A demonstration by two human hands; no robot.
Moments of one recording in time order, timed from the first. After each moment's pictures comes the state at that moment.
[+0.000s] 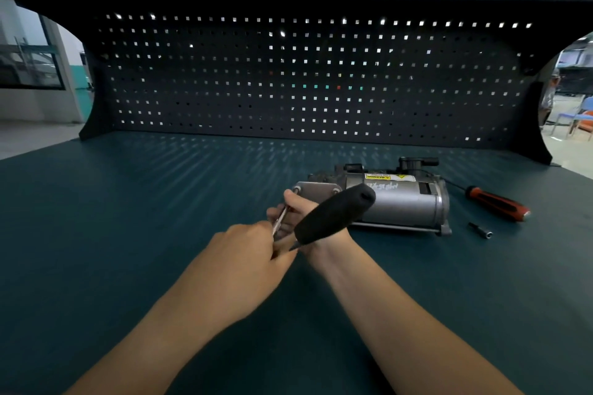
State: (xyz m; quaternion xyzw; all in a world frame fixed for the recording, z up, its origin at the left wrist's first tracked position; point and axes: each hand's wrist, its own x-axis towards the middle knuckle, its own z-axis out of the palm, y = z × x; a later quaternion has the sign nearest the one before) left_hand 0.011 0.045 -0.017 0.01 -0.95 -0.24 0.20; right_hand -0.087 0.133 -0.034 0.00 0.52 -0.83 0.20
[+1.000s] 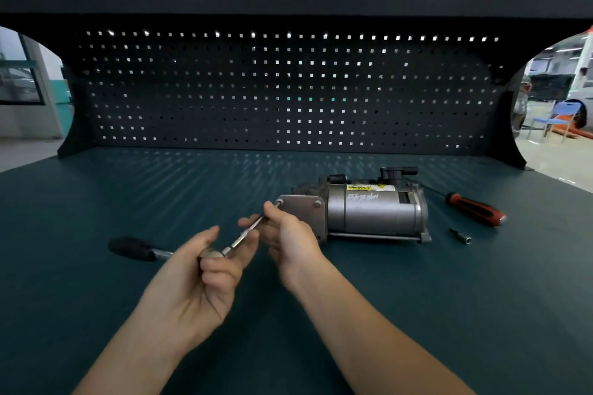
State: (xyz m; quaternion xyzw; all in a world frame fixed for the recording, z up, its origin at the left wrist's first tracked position) left_hand 0.011 0.031 -0.015 0.12 -0.25 -0.96 -0.07; right_hand -0.082 0.126 -0.032 -0.01 0.52 -0.82 0.21
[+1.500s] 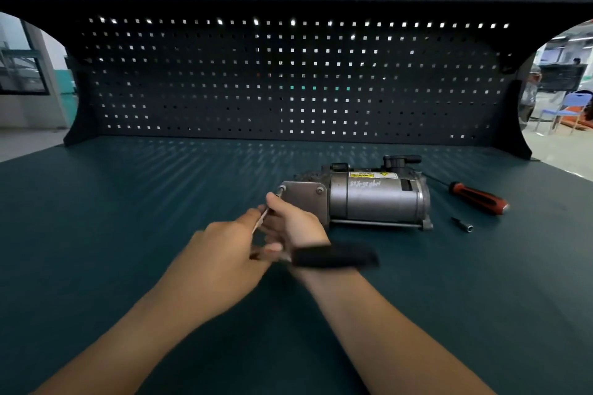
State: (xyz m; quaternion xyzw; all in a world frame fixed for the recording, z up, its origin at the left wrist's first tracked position) left_hand 0.003 0.039 -0.020 -0.02 -0.95 -0.20 0.22; right_hand -0.077 0.129 -0.034 0.00 0.50 -0.84 0.21
